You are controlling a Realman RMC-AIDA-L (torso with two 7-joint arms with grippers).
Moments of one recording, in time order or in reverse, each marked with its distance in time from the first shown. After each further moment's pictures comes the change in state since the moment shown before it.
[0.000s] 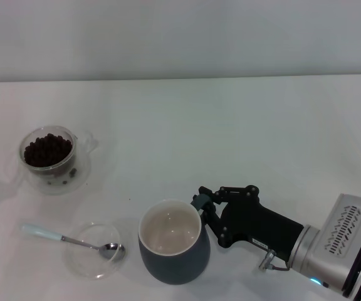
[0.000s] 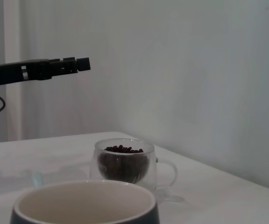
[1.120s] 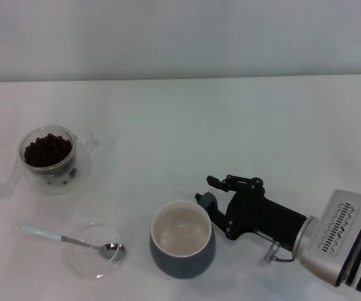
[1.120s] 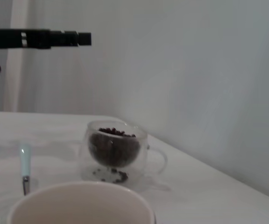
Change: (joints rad) left arm 0.005 0.001 -0.008 0.006 -0.008 0.001 0.000; right arm 0.040 -0.004 0.014 0.044 0.004 0.023 -0.100
